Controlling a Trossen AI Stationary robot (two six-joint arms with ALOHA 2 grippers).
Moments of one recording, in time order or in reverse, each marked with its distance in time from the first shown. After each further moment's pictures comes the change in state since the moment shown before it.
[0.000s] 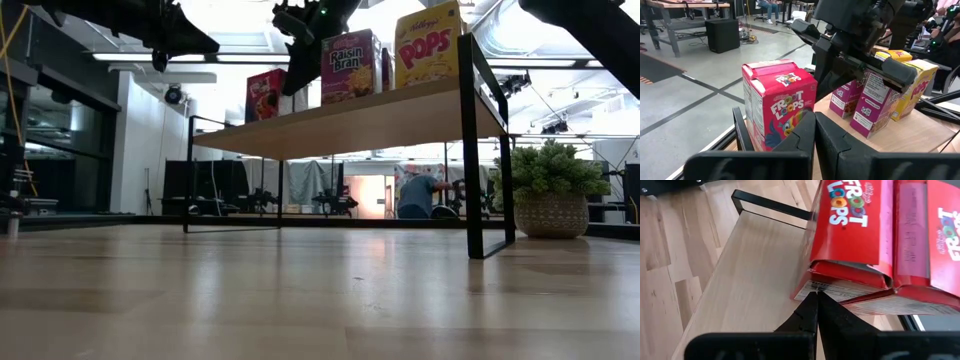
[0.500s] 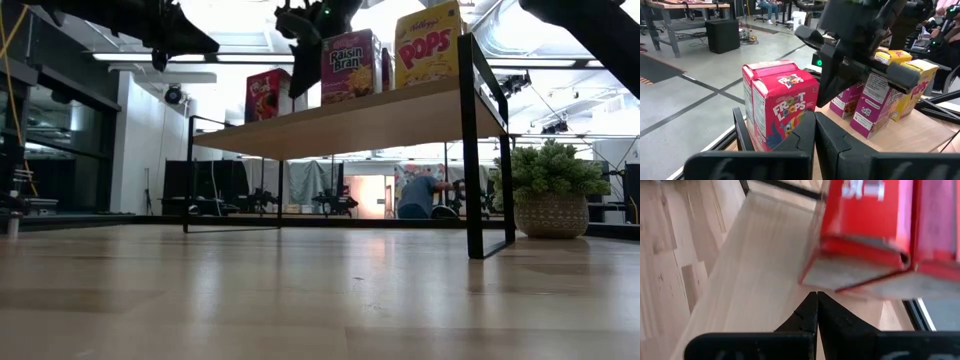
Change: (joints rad) left arm 0.000 -0.002 0.000 0.000 0.000 0.002; right arm 0.001 0.000 0.000 -0.057 -0.028 0.000
